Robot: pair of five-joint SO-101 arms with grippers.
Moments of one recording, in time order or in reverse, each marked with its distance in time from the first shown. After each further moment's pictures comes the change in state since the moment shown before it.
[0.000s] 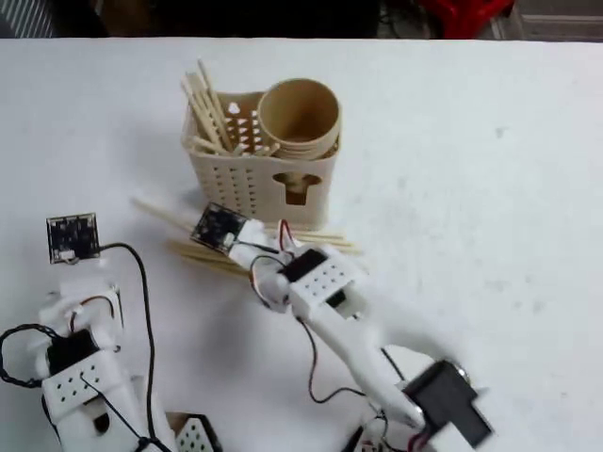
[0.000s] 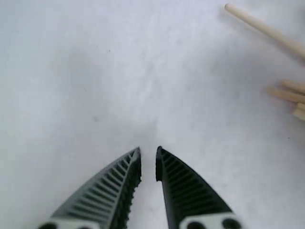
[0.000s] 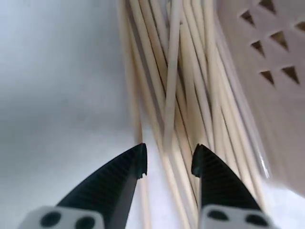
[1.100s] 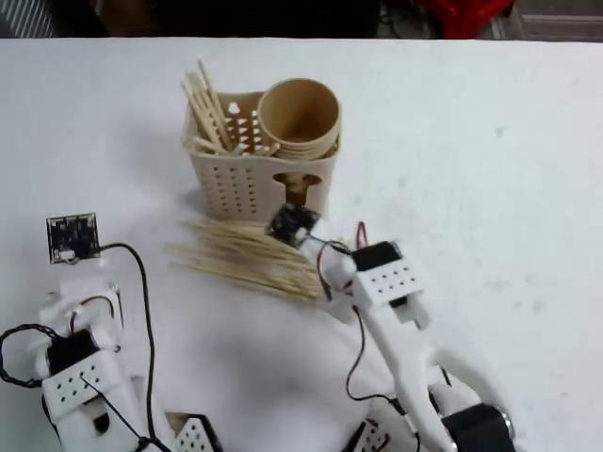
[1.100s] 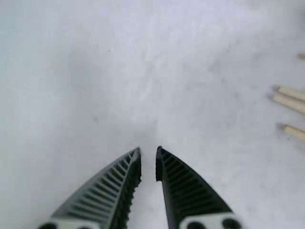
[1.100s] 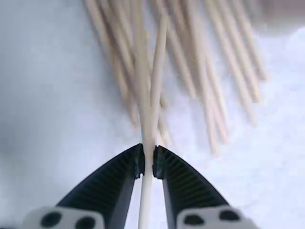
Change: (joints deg) left arm 0.0 0.0 0.0 0.0 0.0; right arm 19.3 -17.7 9.1 24.3 11.5
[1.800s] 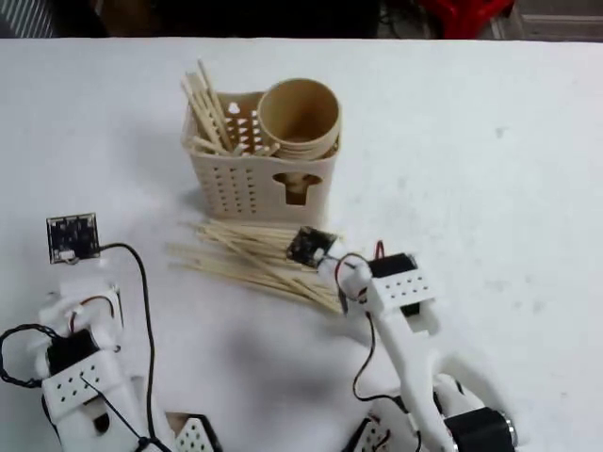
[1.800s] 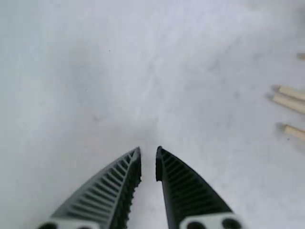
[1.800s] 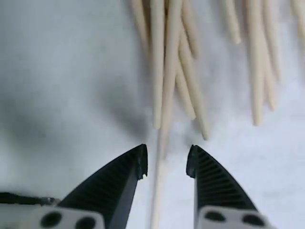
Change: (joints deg) left arm 0.0 0.0 0.0 0.0 0.0; right arm 4.0 -0.5 7.9 0.4 5.1
